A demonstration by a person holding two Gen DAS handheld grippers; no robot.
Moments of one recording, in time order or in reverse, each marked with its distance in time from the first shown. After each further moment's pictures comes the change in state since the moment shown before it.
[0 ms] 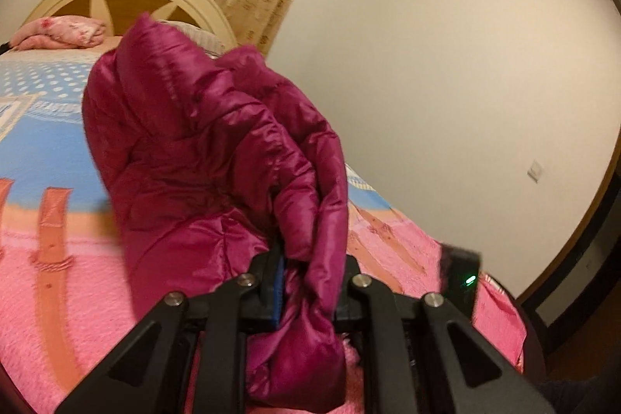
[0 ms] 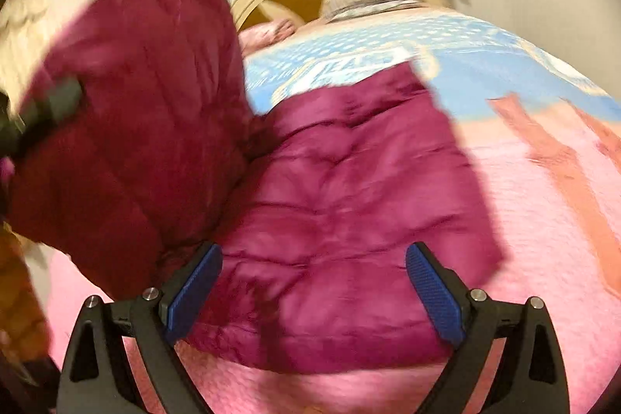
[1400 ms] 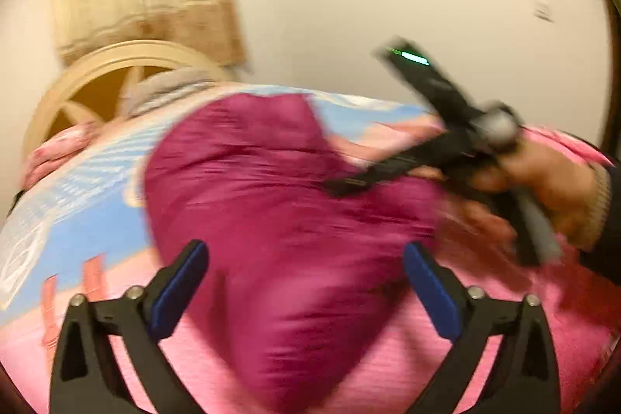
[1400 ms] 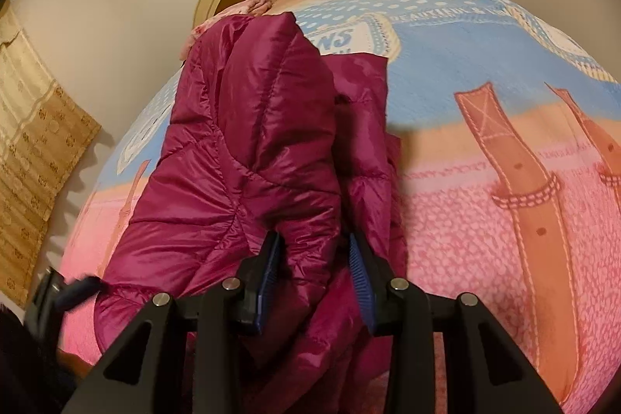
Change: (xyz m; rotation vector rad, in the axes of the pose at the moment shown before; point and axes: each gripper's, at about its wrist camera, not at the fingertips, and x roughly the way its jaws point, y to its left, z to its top) left arm 0.012 -0.041 -0.051 0.478 0.053 0.285; right arm 0.030 -0.053 0.049 0.048 0.162 0.017
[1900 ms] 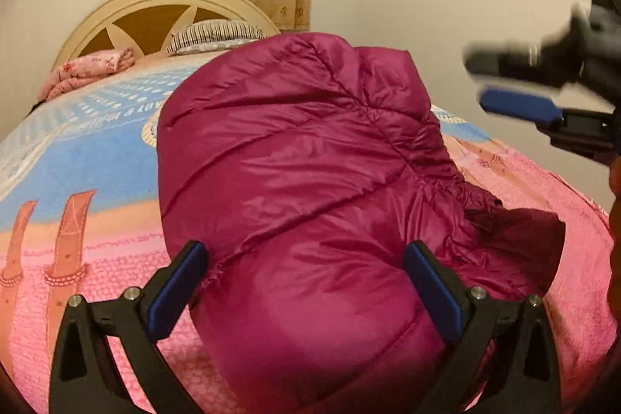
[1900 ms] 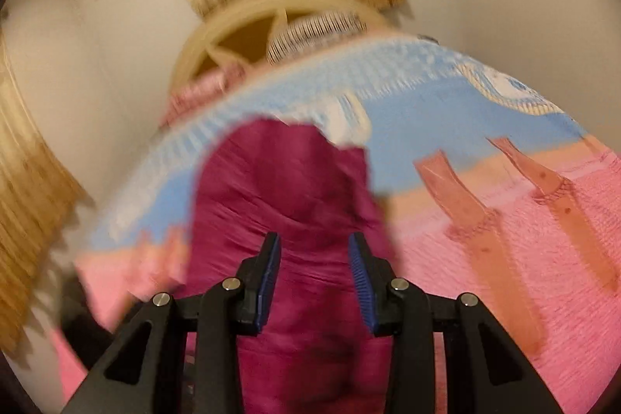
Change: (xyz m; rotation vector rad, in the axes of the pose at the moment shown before) left arm 0.048 0.038 -0.018 -0.278 0.085 0.043; right arm -0.079 0.060 0.004 0.109 -0.311 -0.022
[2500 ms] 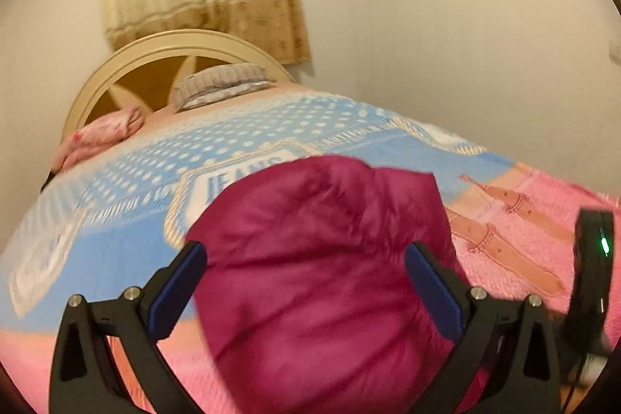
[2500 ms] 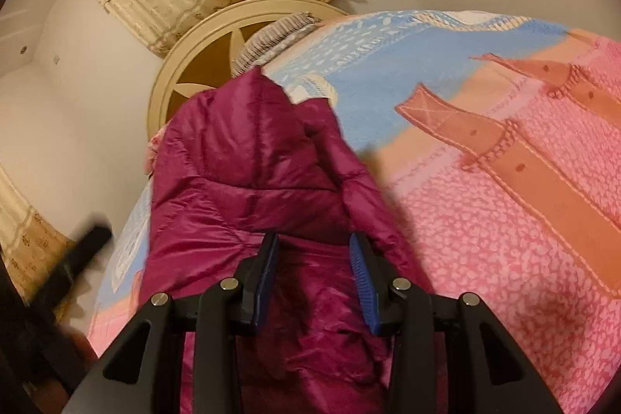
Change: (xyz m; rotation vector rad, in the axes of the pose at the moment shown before) left arm 0.026 -0.027 0.092 0.199 -0.072 0.110; right arm 0.057 -0.061 -0.062 0.227 -0.008 -0.098
